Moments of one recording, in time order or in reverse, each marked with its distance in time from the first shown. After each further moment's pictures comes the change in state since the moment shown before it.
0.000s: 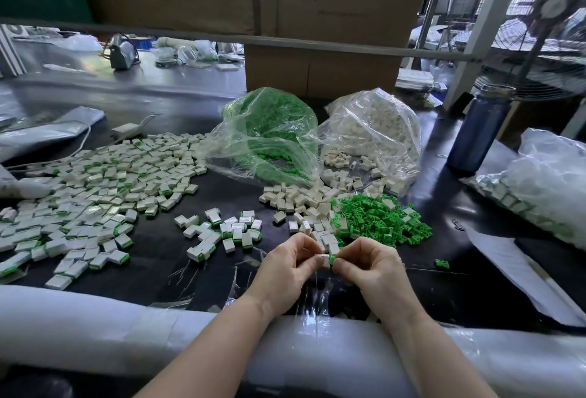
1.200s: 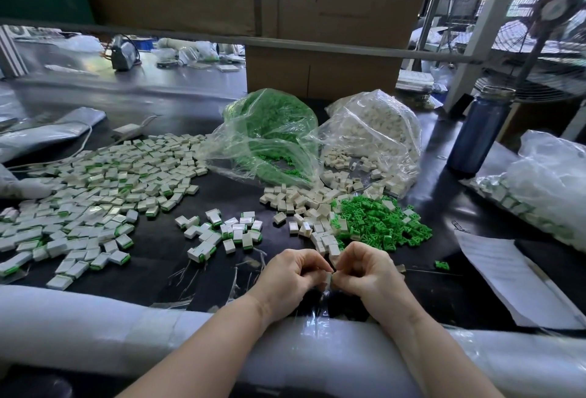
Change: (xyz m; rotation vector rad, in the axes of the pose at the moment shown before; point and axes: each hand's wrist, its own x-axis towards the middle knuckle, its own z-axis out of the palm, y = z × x) left_hand -0.001 0.001 -0.001 0.139 -0.100 -0.002; right_hand 0.002 0.003 -0.001 0.018 -0.165 0.043
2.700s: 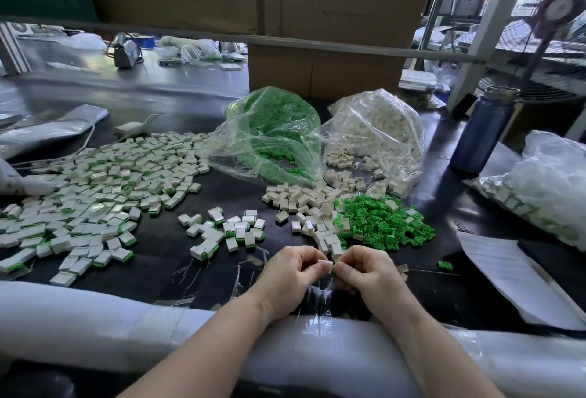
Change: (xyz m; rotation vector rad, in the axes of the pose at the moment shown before) left_hand -0.001 0.000 -0.002 0.046 0.046 0.012; right_hand 0.001 0.002 0.005 0.002 0.030 0.040
